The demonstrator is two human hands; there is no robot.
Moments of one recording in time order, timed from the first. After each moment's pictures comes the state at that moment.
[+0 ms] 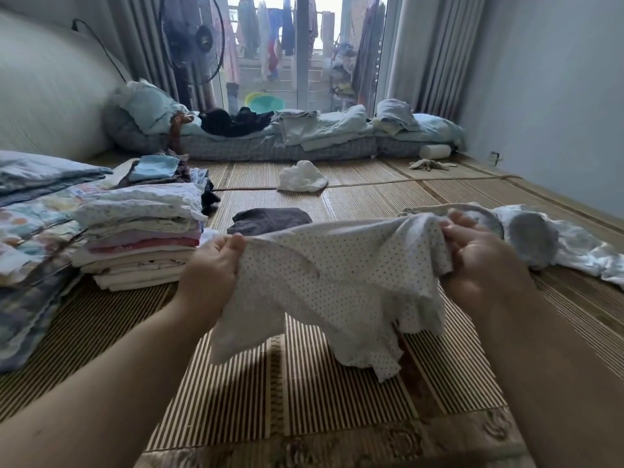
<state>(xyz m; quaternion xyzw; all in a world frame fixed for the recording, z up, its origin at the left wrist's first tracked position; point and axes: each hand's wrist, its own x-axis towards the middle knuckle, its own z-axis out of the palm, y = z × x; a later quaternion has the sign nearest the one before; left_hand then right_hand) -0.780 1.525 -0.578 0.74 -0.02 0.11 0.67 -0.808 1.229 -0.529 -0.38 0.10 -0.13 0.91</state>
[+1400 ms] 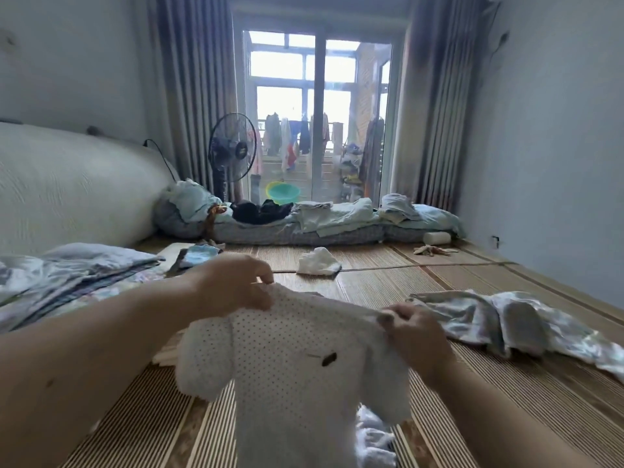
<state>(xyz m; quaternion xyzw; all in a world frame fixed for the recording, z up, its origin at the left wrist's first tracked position) -0.816 1.572 -0.412 0.96 -0.22 0.13 0.08 -0.847 1.289 -0.491 -0.84 -0.01 -0.18 0.50</state>
